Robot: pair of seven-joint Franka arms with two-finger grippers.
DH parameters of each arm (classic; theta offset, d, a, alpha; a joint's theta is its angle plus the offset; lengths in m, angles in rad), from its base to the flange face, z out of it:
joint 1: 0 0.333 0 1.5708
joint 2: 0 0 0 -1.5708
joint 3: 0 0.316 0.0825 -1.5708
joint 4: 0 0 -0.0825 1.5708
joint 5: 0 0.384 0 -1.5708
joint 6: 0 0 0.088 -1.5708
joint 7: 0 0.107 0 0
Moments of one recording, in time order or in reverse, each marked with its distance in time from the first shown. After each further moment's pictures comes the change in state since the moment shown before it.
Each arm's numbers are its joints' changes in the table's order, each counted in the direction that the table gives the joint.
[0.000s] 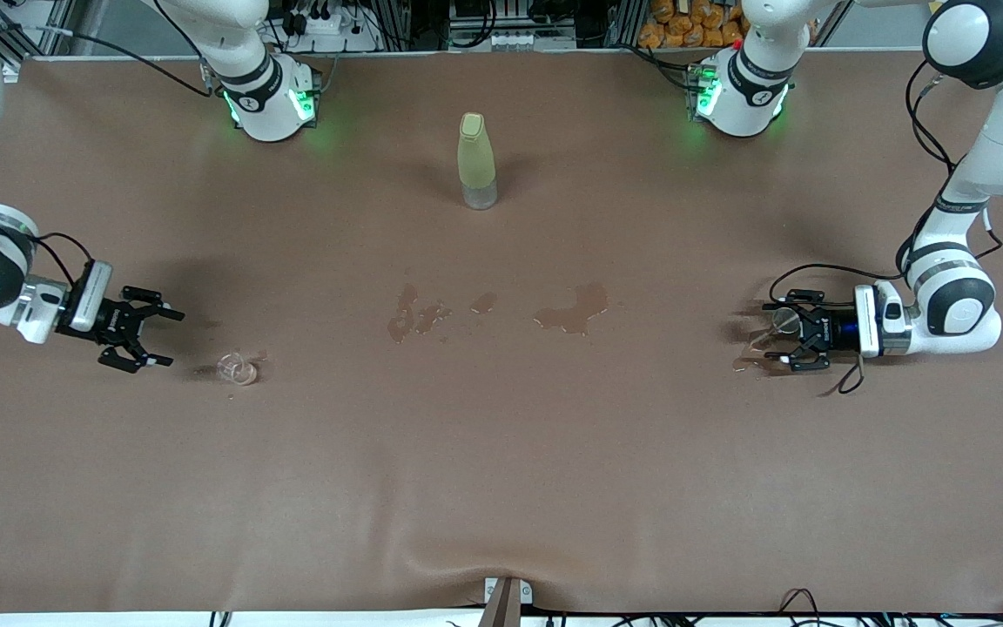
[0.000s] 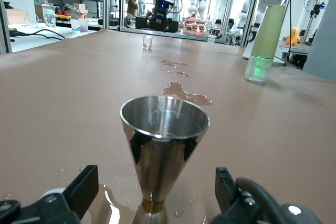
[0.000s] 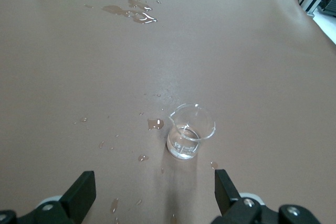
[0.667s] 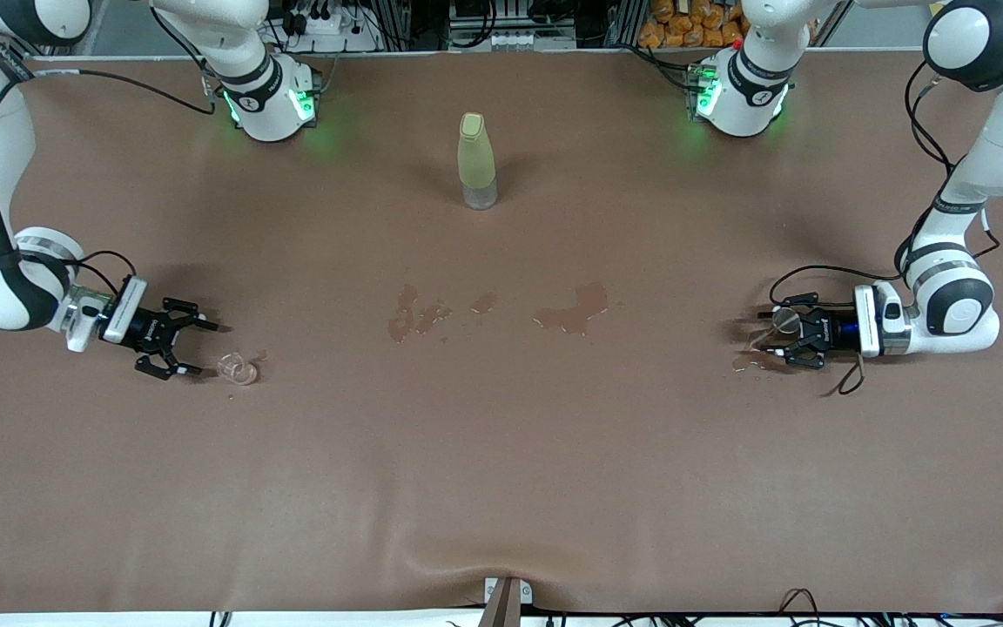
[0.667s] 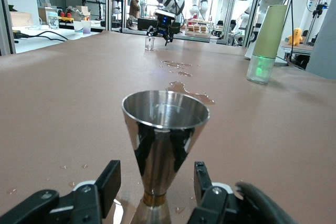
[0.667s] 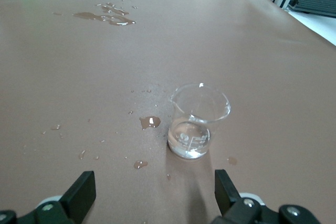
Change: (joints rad) left arm 0.008 -0.004 0.001 -0.003 -0.003 0.000 0.009; right arm -0.002 -0.149 0.000 -0.003 0.205 0.000 -0.065
